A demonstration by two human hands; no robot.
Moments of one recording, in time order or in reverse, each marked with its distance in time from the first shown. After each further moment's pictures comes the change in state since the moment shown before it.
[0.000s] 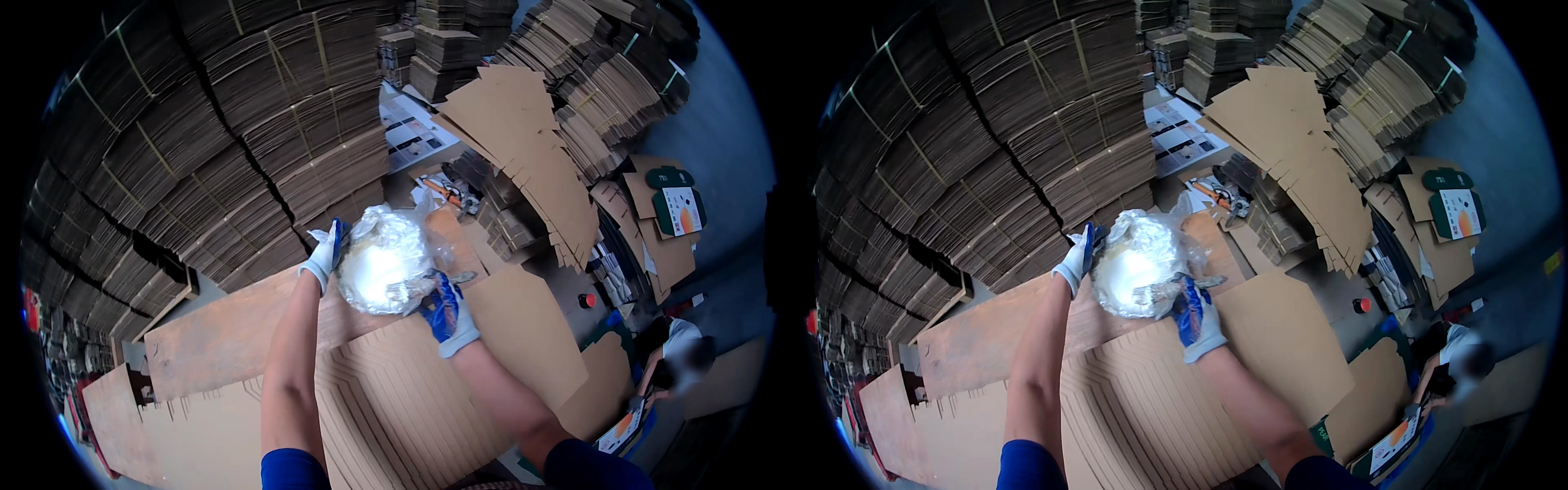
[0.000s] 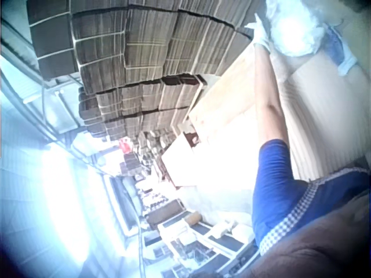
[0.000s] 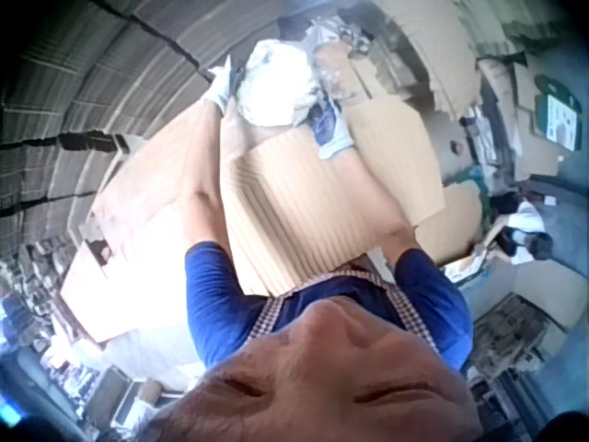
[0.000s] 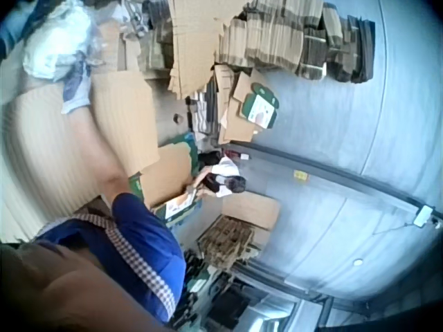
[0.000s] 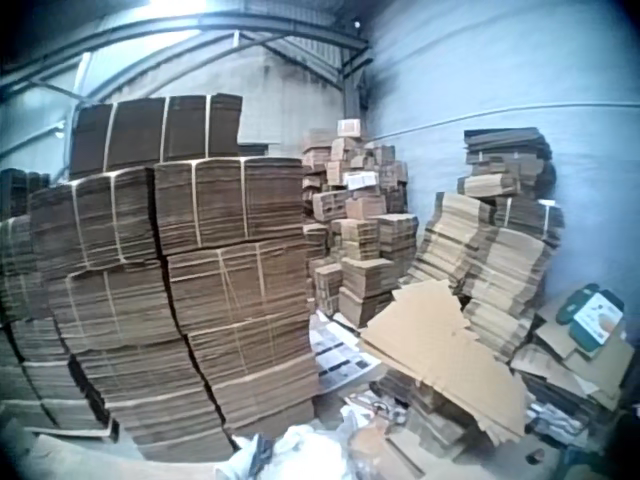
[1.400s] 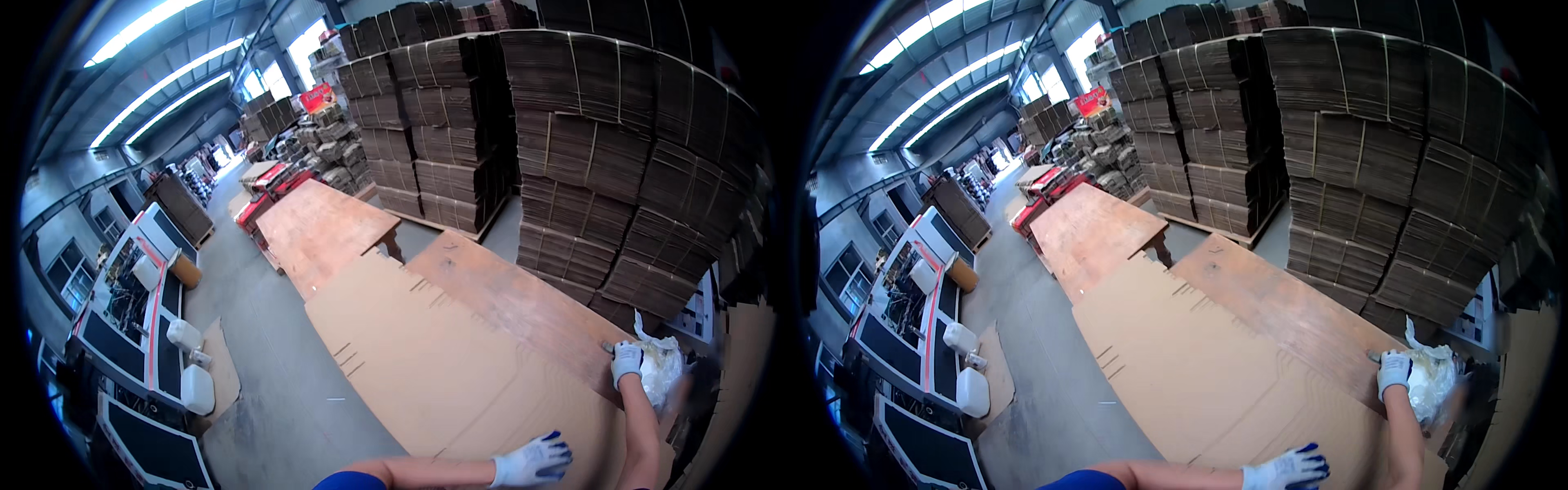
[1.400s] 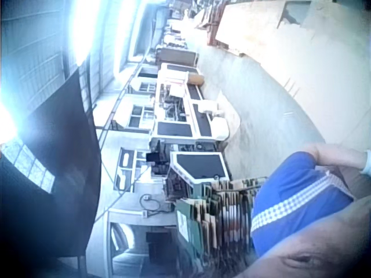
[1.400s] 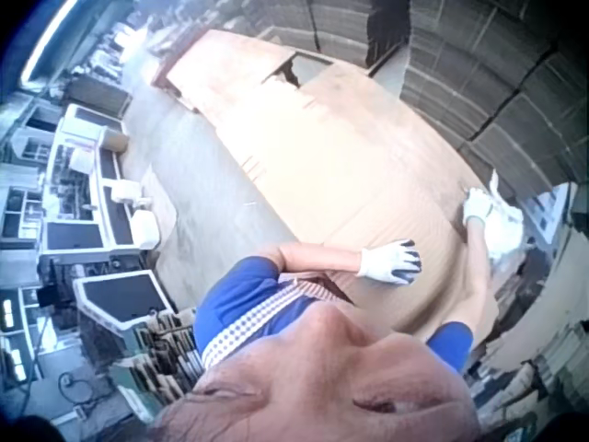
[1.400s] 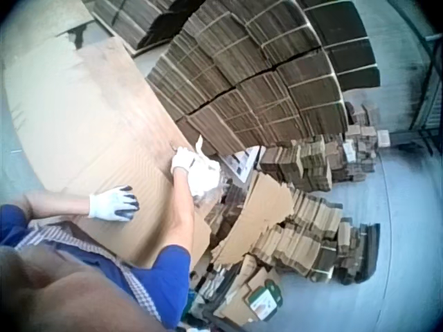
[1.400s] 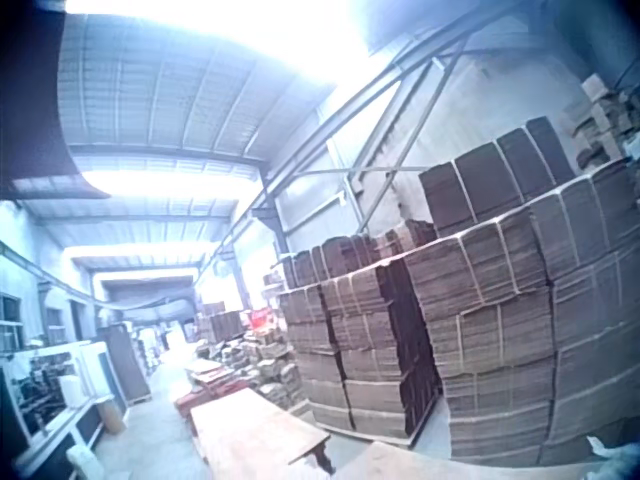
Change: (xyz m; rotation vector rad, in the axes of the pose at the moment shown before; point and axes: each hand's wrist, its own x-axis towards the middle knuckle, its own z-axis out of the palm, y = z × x) left_hand -0.489 0.127 0.110 0.492 0.135 0.430; right_hand 0.101 0.098 0.106 -2.635 -0.709 -1.081
